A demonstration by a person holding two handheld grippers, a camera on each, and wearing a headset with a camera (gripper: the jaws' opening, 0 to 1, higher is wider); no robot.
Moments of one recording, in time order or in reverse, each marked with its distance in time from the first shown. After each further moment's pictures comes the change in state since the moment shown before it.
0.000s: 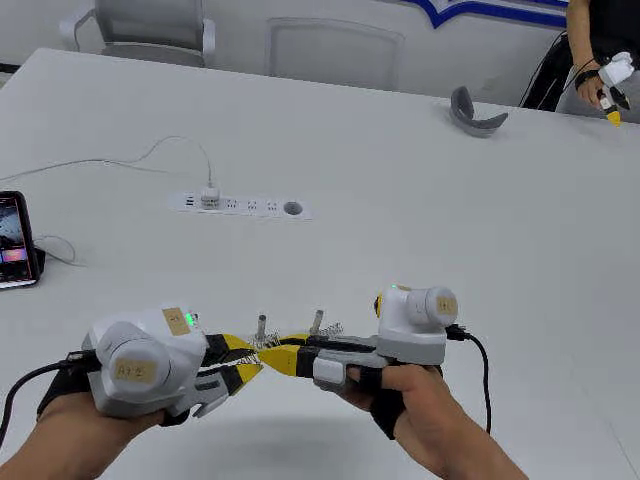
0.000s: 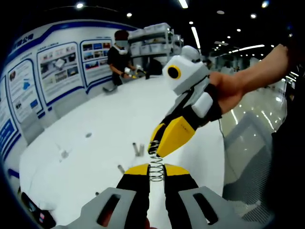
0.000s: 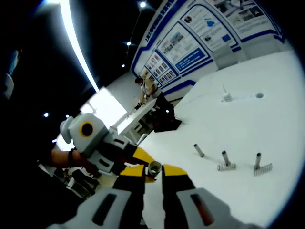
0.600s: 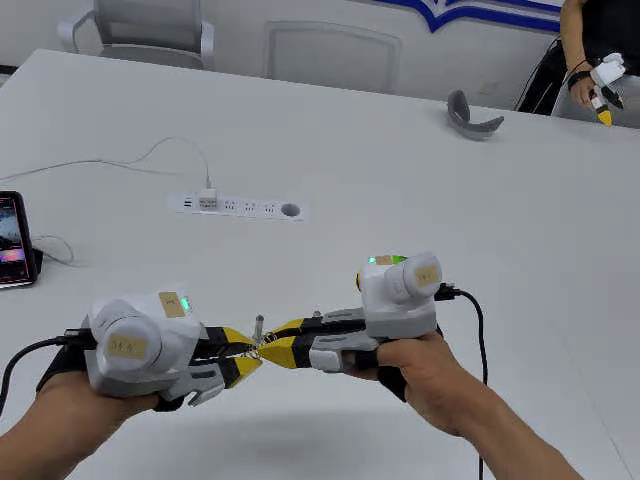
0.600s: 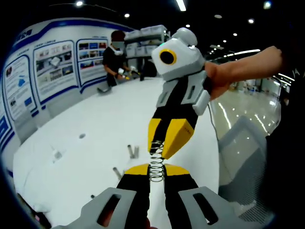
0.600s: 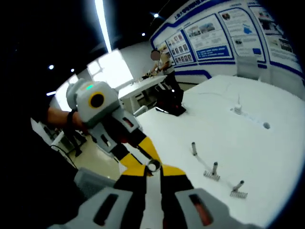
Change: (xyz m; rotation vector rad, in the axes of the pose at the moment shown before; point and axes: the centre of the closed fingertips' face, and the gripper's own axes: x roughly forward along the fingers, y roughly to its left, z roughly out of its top) left arm 0.002 -0.001 0.004 -0.028 -0.020 -0.075; right arm 0.000 0.004 -0.006 -0.356 0.305 -0.006
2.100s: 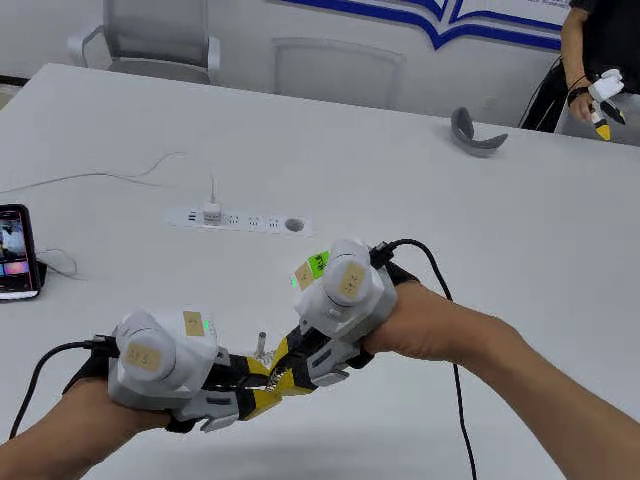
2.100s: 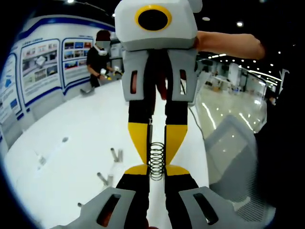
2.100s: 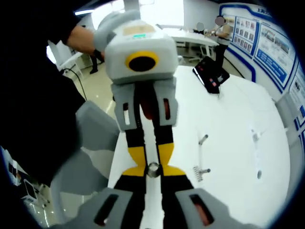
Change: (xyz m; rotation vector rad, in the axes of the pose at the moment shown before) left arm 0.013 -0.021 -0.002 0.022 -0.006 -0.158; right arm 0.002 0.016 -0.017 -0.512 0.522 0.148
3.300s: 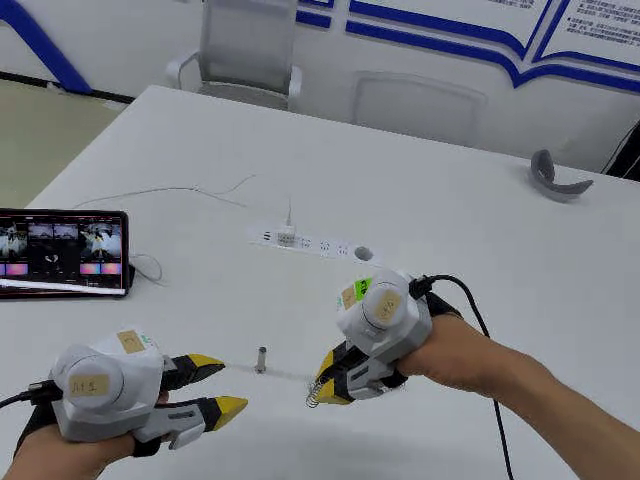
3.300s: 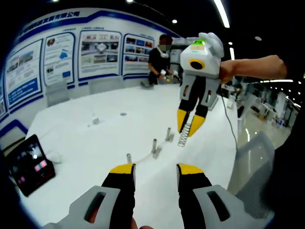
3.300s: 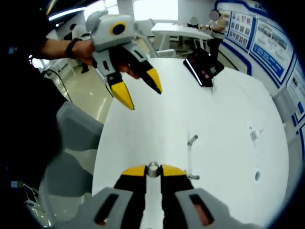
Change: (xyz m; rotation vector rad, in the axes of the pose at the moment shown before) left arm -0.115 0.060 -0.066 -0.296 -0.077 0.445; right arm 0.037 -0.047 0.001 0.031 0.052 -0.046
